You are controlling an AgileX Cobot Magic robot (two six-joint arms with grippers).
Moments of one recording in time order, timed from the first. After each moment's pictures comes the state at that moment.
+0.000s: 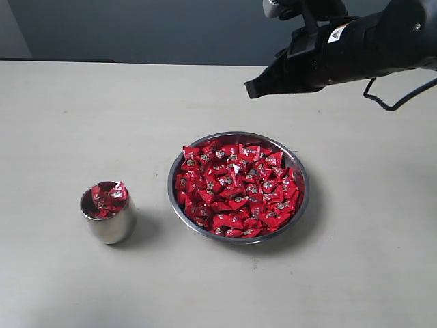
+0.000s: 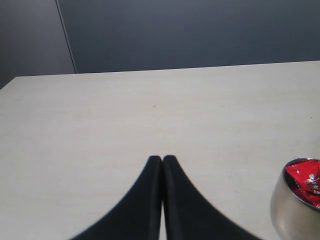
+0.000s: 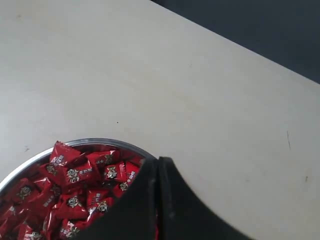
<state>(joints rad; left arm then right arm) 0.12 0.00 0.00 0.05 0.29 -0.02 0.59 1.57 -1.06 0.32 0.27 -0.43</state>
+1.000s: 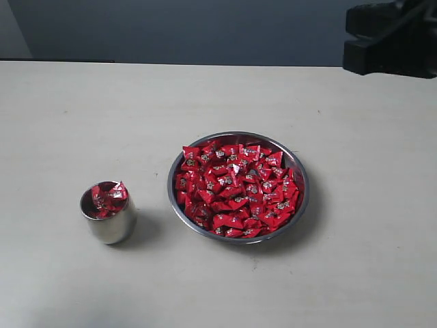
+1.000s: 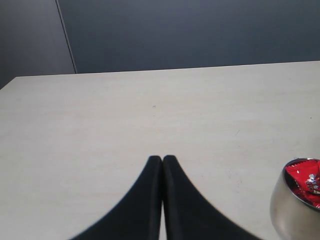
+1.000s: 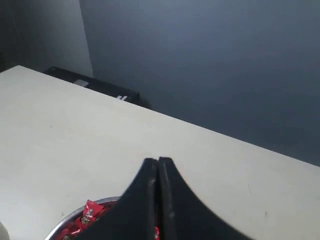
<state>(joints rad) 0.12 0.00 0.00 0.05 0.29 -0.02 0.58 0.96 -0.75 0.39 0.14 -0.39</state>
